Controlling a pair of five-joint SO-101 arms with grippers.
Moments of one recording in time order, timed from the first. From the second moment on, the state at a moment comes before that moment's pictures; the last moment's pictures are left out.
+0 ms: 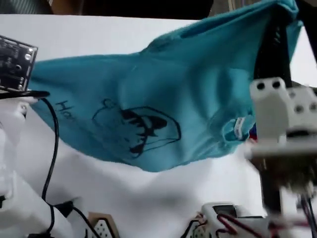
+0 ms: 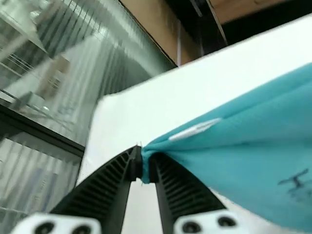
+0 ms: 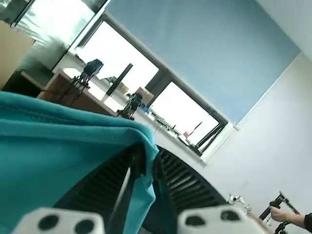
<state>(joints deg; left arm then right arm) -28.2 -34.4 -29.6 101.5 -34.9 -6.7 -24.7 -63.9 79.6 40.6</state>
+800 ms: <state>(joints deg) -28.2 -58.8 -13.7 94.4 -34.7 -6.6 -36.6 -64.9 77.5 42.1</state>
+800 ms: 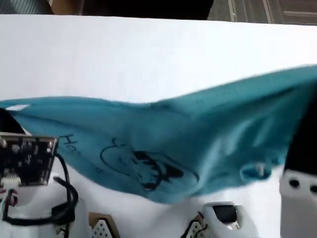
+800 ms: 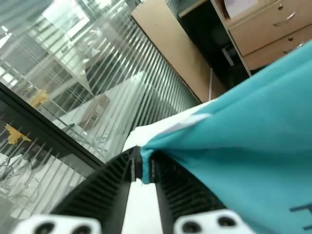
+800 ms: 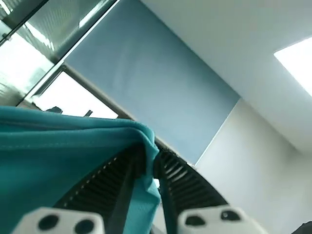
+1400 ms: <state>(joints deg) -21.6 -36.7 0.7 74.7 -34.7 -6.7 -21.9 -37.4 70.6 42.1</state>
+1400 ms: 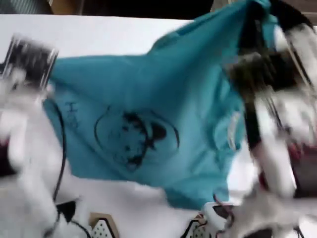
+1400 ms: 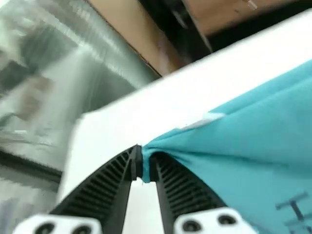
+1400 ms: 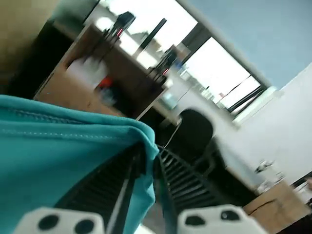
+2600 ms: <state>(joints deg) -20.0 27.0 -40.7 101.2 -41.2 -5.5 7.3 -19.2 70.7 42.1</state>
